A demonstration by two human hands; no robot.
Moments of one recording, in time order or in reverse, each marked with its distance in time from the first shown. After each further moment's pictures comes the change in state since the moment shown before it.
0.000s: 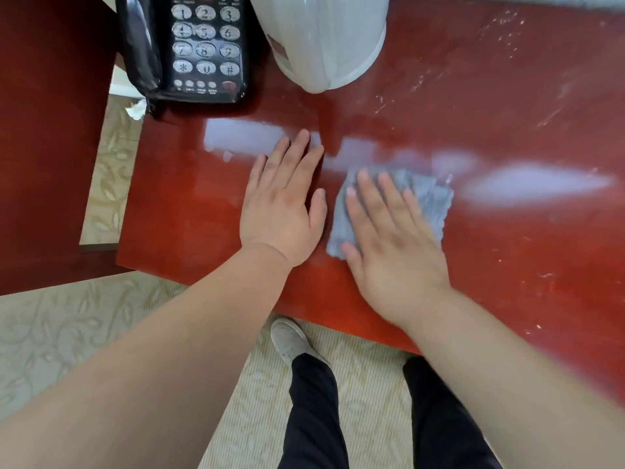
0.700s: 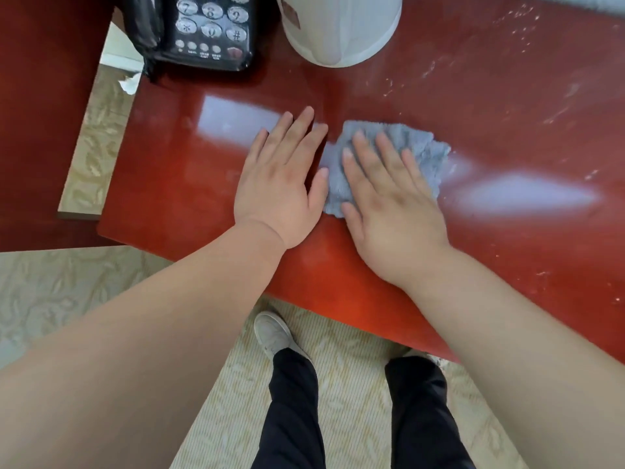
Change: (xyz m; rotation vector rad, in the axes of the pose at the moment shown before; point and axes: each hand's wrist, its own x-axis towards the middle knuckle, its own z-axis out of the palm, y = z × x) left_hand -0.003 -0.001 0.002 -0.003 0.002 0.007; right_hand 0.027 0.013 -0.005 0.010 0.026 -0.066
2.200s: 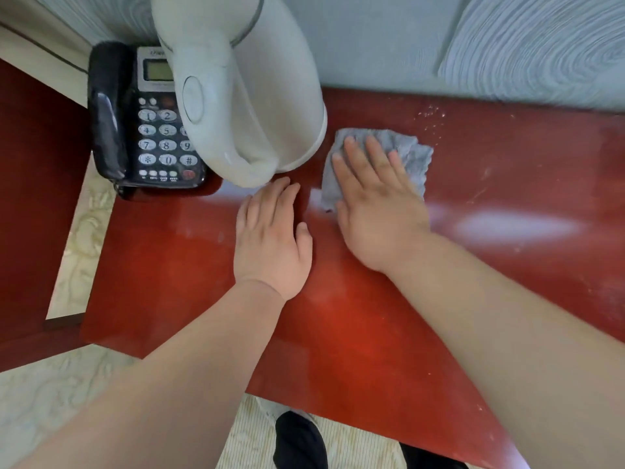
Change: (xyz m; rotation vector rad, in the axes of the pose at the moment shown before) left_hand 0.066 0.046 0.012 0.027 0.070 -0.067; right_hand 0.087 0.086 -0.037 -0.002 -0.039 0.125
